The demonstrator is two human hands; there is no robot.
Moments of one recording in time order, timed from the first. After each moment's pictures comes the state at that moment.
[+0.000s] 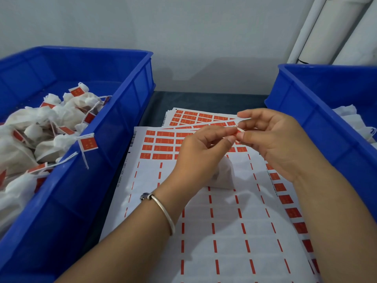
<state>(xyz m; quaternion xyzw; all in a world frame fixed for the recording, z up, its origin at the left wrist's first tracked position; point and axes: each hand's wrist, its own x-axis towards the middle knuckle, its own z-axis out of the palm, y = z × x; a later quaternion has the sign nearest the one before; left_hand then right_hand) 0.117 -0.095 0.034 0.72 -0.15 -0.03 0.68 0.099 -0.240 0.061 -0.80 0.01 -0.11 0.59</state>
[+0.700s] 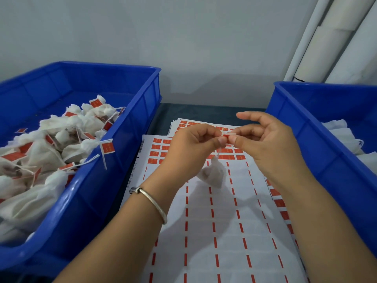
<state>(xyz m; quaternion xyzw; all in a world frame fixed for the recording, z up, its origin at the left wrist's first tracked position) 0.120 -0.069 0.067 0.78 -0.19 -0.01 0.60 0.076 -0.215 0.080 -0.81 -0.02 -0.20 0.55</state>
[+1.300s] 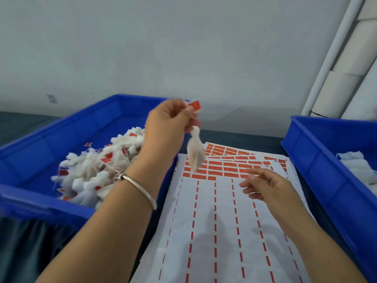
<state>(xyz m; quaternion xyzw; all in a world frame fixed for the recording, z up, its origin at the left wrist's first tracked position) 0.078 0.024 0.162 0.69 -0.08 0.18 0.70 0.038 -0.187 0.053 -0.81 0.05 -0.11 0.57</state>
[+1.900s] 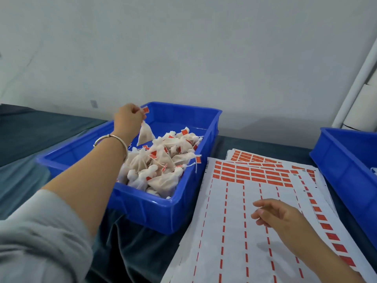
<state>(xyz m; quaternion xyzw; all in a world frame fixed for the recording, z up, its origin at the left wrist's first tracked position) 0.144 0.211 0.157 0.81 0.12 0.30 0.50 -0.009 -0.149 0.039 -0.87 0.01 0.01 0.50</state>
